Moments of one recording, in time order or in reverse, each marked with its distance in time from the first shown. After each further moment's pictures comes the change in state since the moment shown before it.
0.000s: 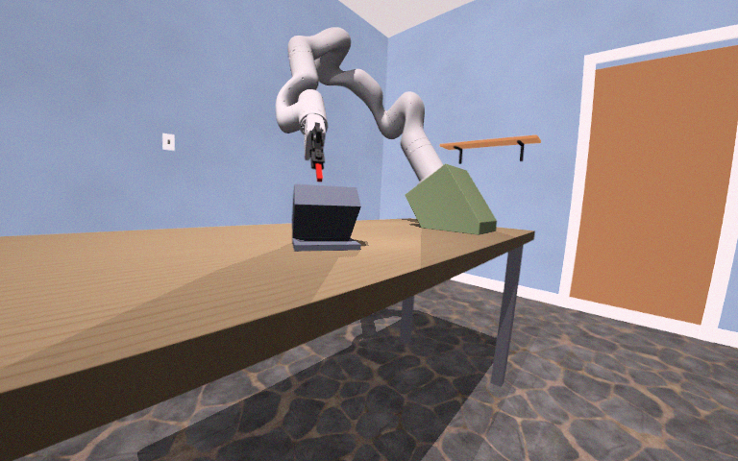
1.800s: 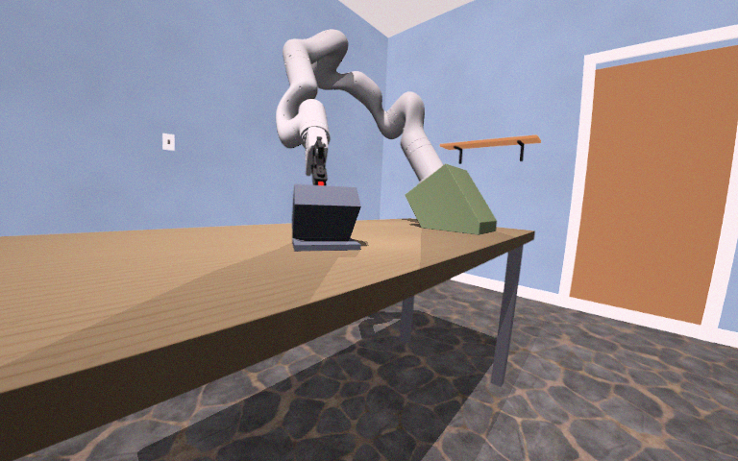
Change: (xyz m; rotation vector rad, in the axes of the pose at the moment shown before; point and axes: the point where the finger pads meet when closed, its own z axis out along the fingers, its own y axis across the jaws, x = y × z) arm 0.000 0.000 0.066 0.000 0.000 0.000
